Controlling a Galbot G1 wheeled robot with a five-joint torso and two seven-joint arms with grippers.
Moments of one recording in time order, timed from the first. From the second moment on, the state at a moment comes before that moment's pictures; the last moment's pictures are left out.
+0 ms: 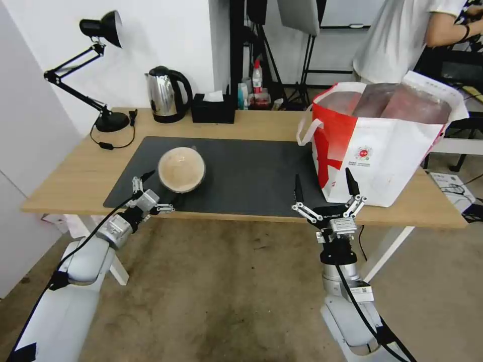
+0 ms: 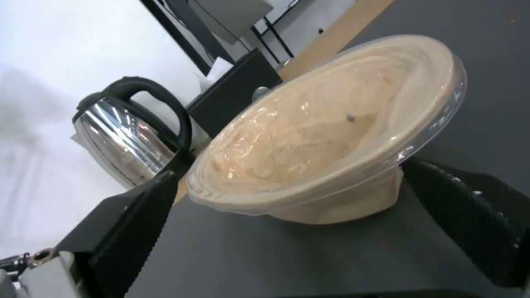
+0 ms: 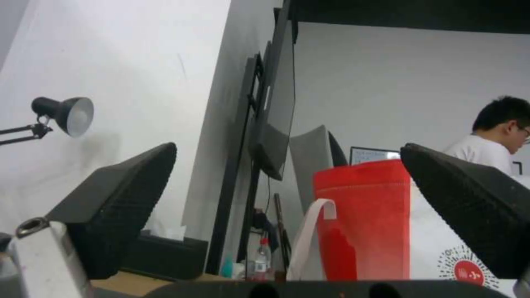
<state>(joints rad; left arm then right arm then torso) 1.16 -1.12 -0.62 -1.73 0.11 -0.13 0.45 -1.42 1.31 0.30 2.03 -0.19 0.57 0.30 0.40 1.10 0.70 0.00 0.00</state>
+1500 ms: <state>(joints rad) 1.11 -1.12 -0.56 -1.70 0.12 -0.12 0.45 -1.42 1.31 0.31 2.03 -0.18 0.57 0.31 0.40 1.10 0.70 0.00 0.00</state>
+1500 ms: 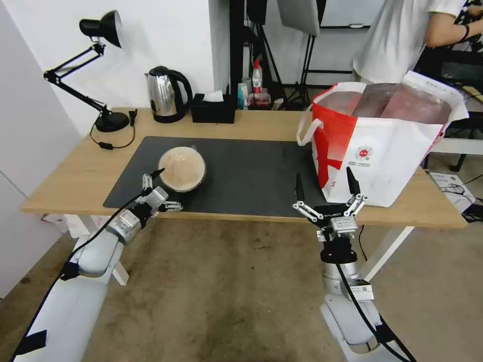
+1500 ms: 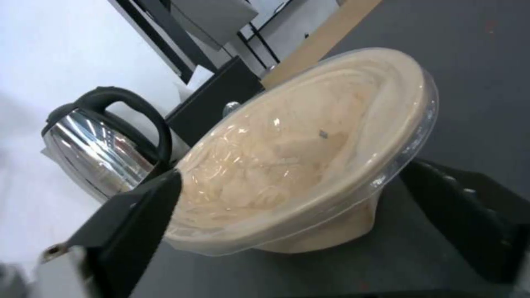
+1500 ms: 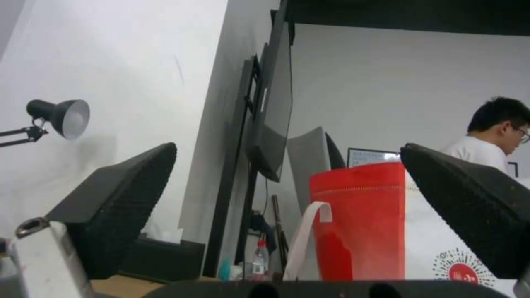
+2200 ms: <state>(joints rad) 1.11 -1.11 -0.56 -1.69 0.12 -0.13 0.45 -1.42 1.31 0.31 2.04 -0.18 0.57 0.31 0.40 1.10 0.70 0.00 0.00</state>
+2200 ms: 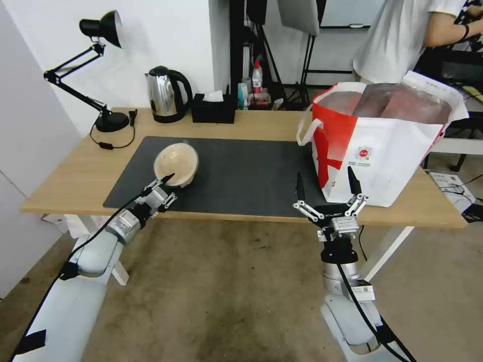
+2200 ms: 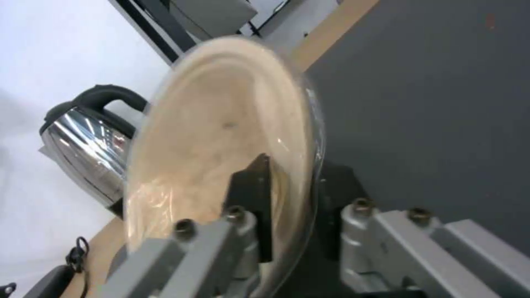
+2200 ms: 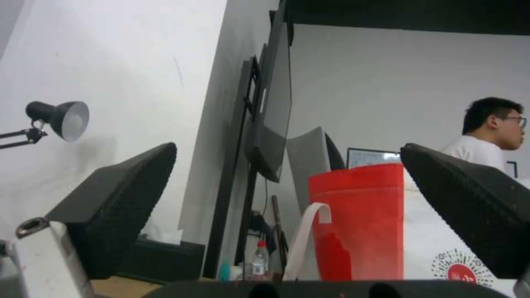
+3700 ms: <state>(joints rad) 1.08 -1.05 -0.54 -1.87 0.00 -0.19 0.36 -1.52 1.29 0.33 2.12 -0.19 0.58 0.30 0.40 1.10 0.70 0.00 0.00</state>
